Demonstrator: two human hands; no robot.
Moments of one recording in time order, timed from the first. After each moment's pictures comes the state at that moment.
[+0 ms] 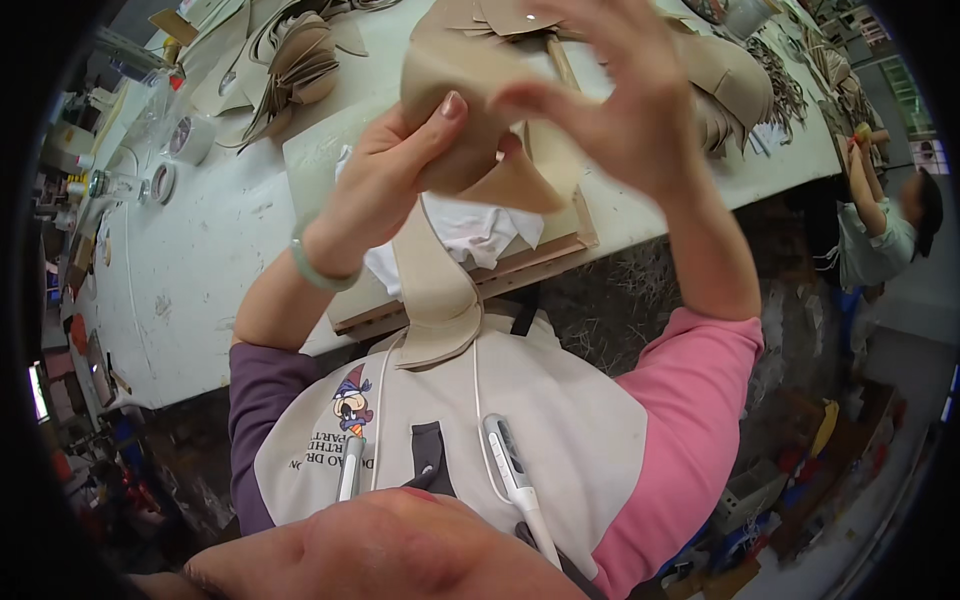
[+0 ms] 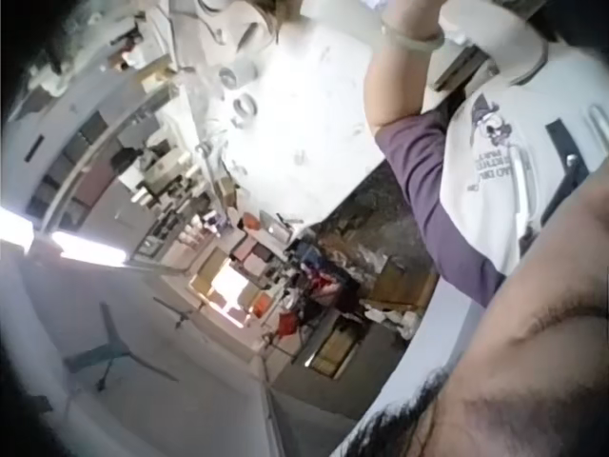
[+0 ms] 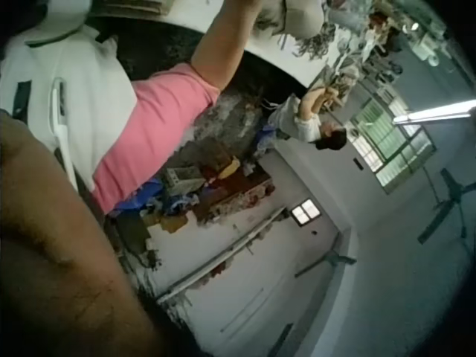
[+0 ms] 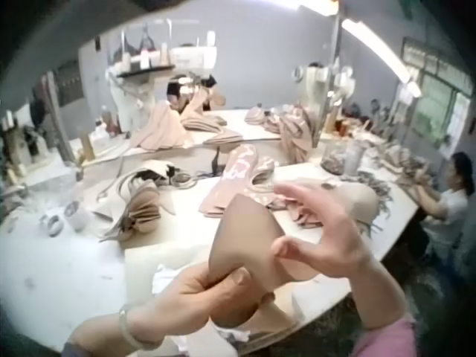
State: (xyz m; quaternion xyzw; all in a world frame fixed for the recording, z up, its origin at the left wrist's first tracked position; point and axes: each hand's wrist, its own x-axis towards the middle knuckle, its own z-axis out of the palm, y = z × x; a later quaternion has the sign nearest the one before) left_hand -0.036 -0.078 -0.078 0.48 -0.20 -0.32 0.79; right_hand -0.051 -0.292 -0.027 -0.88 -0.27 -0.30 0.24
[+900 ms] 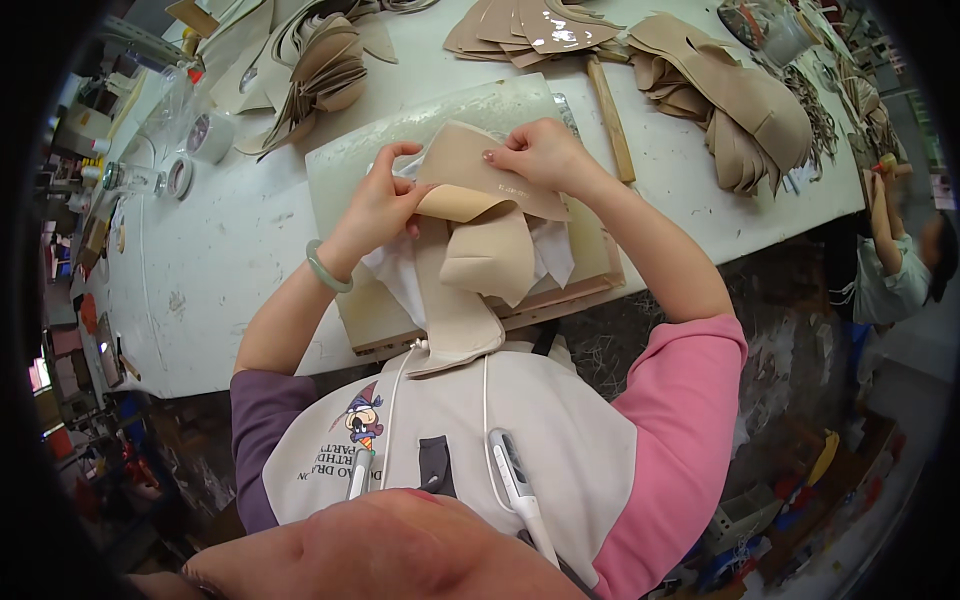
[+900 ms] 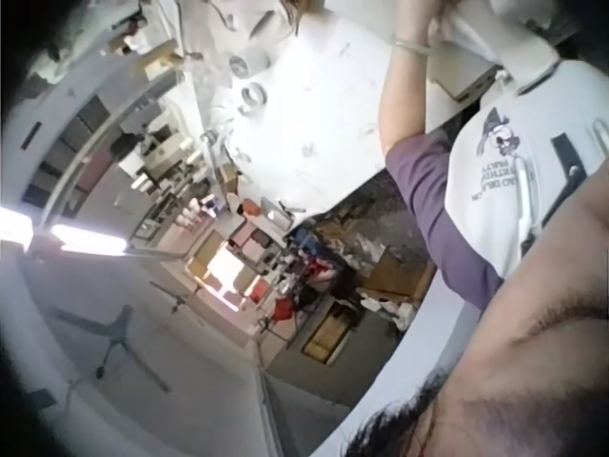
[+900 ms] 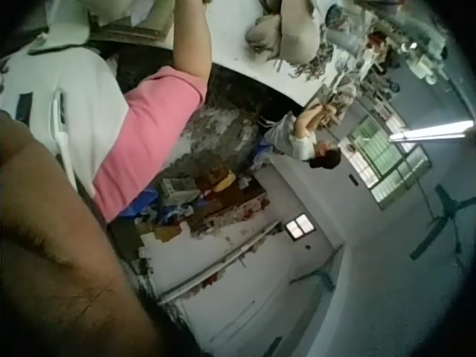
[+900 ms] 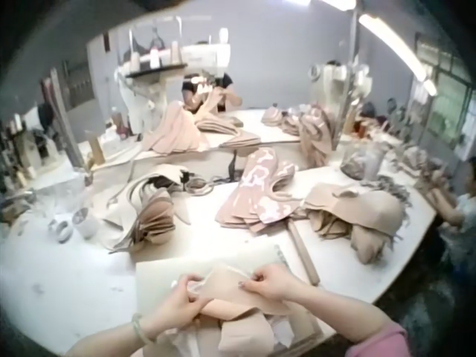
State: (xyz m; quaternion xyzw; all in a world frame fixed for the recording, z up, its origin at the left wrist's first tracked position) left_hand 0.011 -0.018 -0.158 0.81 -0.06 -0.26 0.52; right_hand 0.023 -0.259 -0.178 -0.87 0.01 0.17 0.47
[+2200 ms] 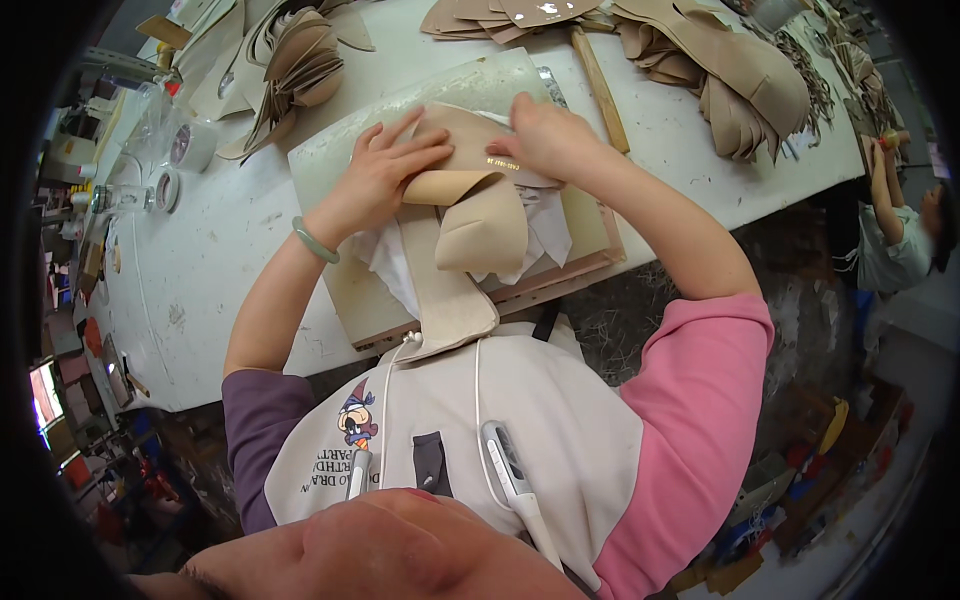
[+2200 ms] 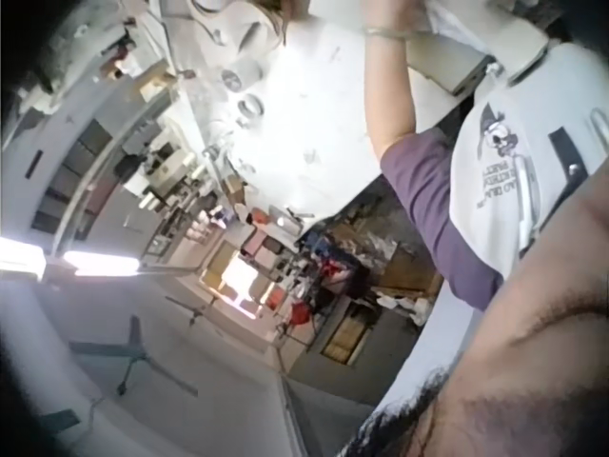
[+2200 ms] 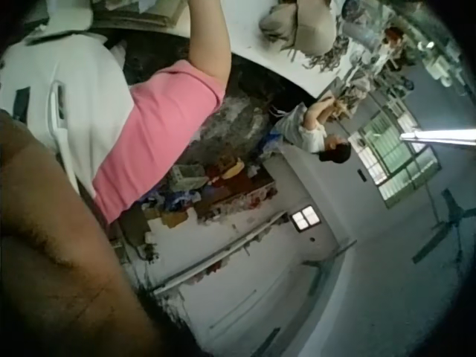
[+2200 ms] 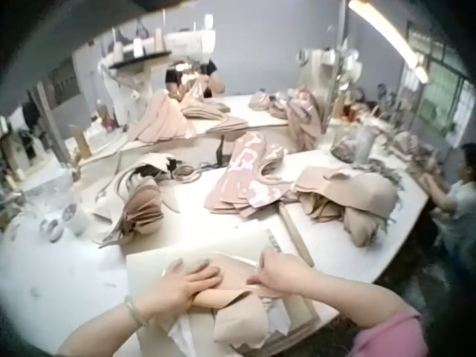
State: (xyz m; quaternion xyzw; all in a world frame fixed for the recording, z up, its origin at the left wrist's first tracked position) left_hand 0.037 -0.012 -0.181 0.86 -0.48 0.03 0.17; right_hand 0.013 -0.266 -0.176 -0.97 -0.05 0.12 0.21
